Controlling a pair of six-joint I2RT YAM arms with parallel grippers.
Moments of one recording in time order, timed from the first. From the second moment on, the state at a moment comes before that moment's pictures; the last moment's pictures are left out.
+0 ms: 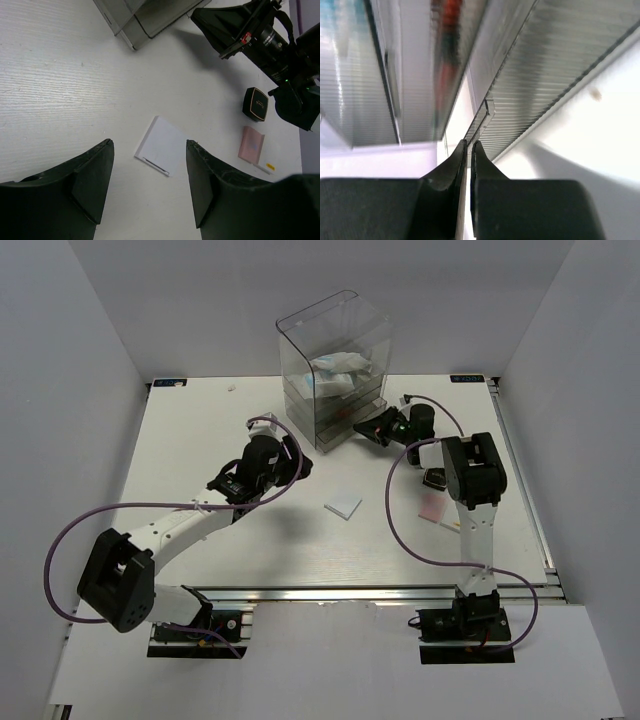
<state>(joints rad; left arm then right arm) -0.62 1.35 0.89 -0.04 -0.17 -0.72 0.20 2.34 1.37 0.71 -0.68 1.13</state>
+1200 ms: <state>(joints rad) -0.75 1.63 1.00 -0.08 -0.07 -0.41 0.10 1.88 0.96 0.38 -0.80 0.56</state>
